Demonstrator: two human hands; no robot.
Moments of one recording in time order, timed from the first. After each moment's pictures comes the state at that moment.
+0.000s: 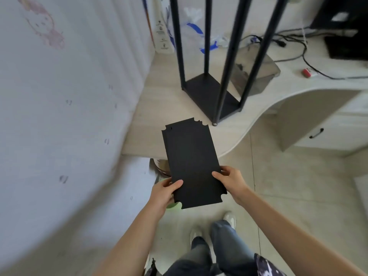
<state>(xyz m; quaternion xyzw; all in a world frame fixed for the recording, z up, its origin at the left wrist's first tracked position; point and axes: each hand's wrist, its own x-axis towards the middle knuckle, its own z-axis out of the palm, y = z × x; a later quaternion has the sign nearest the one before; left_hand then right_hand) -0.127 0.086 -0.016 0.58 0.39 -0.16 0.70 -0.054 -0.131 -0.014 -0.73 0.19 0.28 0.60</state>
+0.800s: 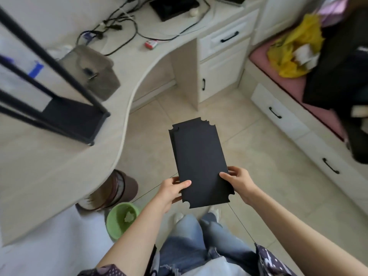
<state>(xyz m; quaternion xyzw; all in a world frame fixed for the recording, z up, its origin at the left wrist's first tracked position) -0.108 -0.211 -0.056 0.69 0.19 -0.46 0.53 -0.197 -0.430 -0.043 -0.61 0.44 0.12 0.65</state>
